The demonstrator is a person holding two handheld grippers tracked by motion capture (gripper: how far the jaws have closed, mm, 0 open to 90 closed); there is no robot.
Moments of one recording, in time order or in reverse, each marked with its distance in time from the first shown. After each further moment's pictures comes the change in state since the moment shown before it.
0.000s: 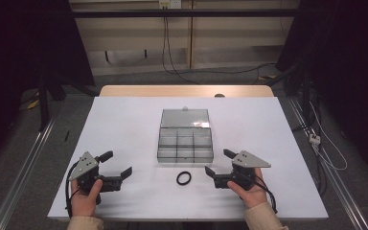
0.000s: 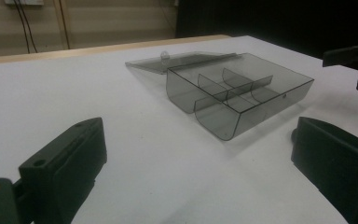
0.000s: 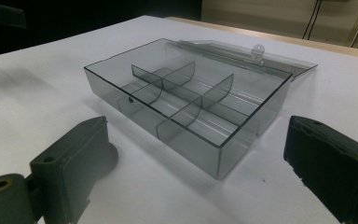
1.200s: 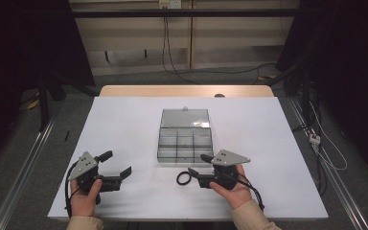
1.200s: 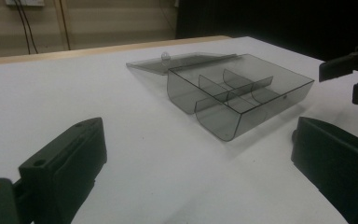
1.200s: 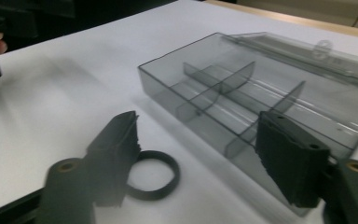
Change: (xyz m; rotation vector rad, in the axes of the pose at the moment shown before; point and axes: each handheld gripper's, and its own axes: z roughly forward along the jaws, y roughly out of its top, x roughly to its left) left arm 0.000 0.000 0.000 -0.004 0.001 -0.004; right arm 0.039 0.021 0.025 0.107 0.142 -0.032
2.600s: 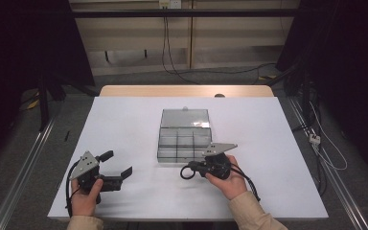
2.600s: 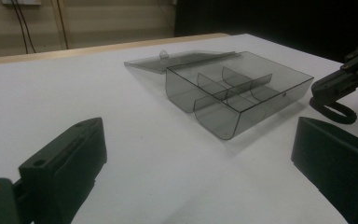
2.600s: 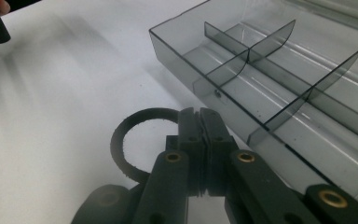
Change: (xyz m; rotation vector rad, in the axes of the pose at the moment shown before) left arm 0.000 0.001 0.002 0.011 -0.006 0.007; right arm -0.015 0.017 0.018 0.193 0.087 0.022
